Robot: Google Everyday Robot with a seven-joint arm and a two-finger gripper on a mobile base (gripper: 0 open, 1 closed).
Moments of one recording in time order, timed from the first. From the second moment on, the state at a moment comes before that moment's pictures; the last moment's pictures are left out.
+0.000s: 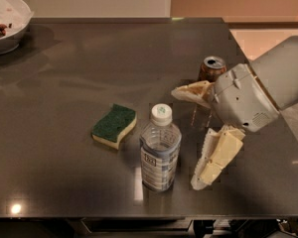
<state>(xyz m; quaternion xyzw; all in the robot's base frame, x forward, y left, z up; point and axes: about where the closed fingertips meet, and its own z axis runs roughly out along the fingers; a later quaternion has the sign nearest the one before) 0.375 -0.062 0.922 -0.69 0.61 0.25 0.29</state>
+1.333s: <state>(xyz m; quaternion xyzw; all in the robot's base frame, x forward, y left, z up) 0.357 -0.021 0.921 -0.70 0.57 0.33 0.29</state>
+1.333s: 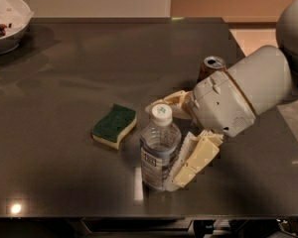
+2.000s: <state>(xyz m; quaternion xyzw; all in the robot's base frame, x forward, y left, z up) 0.350 -0.017 0.924 -0.70 0.56 0.33 0.29</state>
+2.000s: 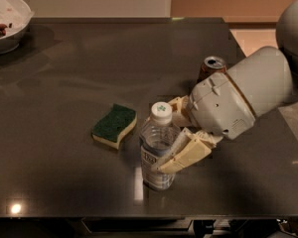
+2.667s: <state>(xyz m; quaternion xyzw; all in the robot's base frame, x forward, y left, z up) 0.391 -0.043 0.950 -0.70 0.62 0.23 0.27</state>
